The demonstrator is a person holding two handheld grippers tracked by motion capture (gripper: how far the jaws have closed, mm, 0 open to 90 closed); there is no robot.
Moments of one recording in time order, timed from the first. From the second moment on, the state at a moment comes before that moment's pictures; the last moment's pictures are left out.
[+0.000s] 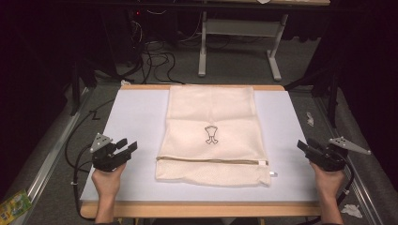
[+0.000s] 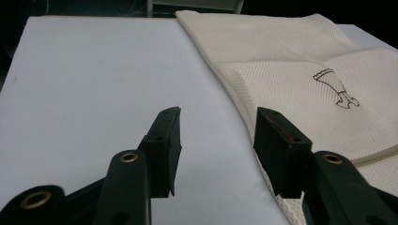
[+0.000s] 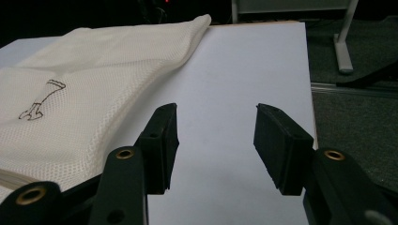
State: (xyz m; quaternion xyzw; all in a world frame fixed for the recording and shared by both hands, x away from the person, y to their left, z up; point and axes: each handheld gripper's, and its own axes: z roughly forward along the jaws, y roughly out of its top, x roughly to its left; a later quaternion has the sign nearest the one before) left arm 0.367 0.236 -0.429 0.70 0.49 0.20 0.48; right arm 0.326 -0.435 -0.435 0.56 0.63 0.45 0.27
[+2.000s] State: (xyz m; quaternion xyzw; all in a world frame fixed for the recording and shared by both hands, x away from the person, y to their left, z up) left arm 0.408 0.220 -0.478 0.71 0.52 0.21 0.43; right arm 0.354 -0.426 -0.469 0.60 0.65 0.39 0.25
